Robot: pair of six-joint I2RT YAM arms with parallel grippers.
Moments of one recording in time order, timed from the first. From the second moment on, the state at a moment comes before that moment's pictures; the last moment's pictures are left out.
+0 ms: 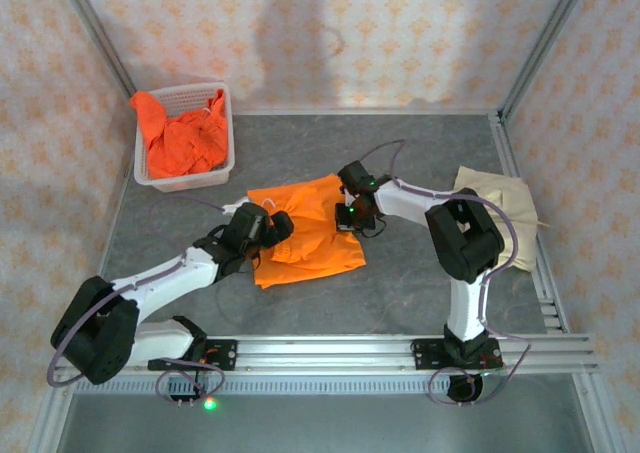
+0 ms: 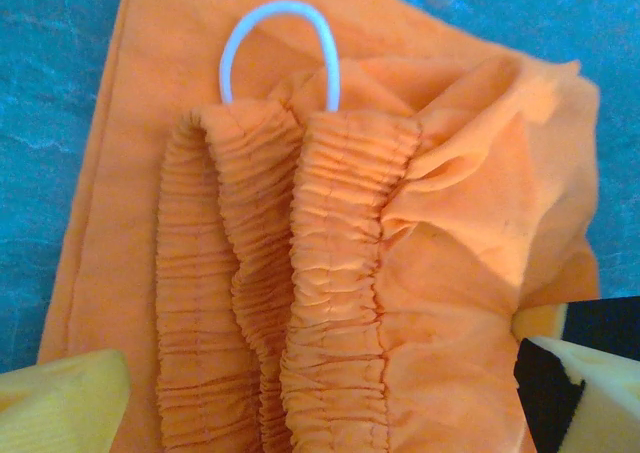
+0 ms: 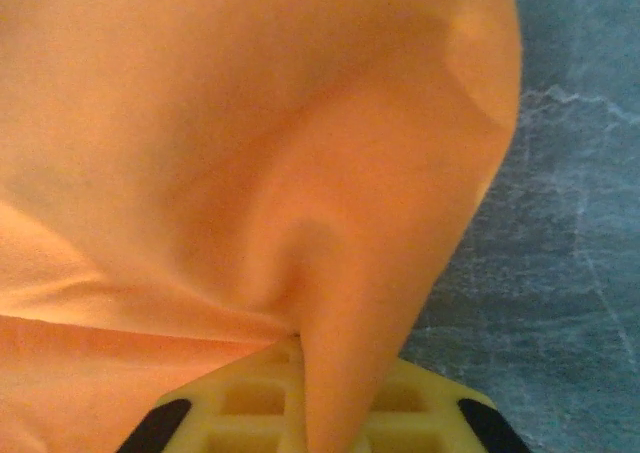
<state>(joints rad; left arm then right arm) -0.53 1.22 0.57 -0.15 -0.17 -0.99 0.57 1.93 1.25 -0.57 -0.21 0.50</state>
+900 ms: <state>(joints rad) -0.53 1.18 0.55 -0.18 -0.21 -0.98 0.57 1.79 1.30 -0.90 0.36 0.38</state>
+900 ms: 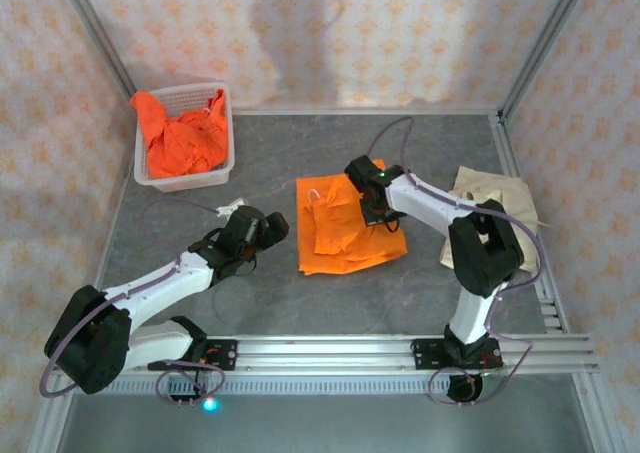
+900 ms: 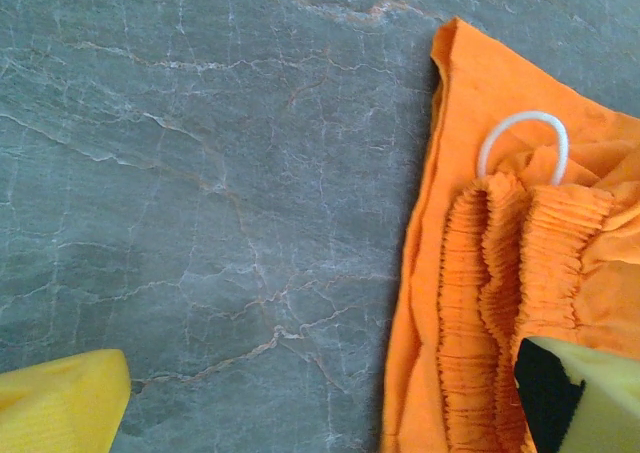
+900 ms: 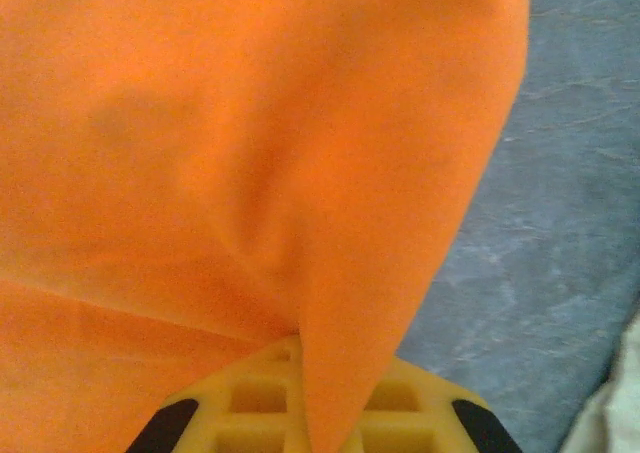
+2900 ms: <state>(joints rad) -0.53 1.05 0.71 -0.43 -0.42 -0.94 -0.09 1.71 1.59 -1.28 0.93 0.22</state>
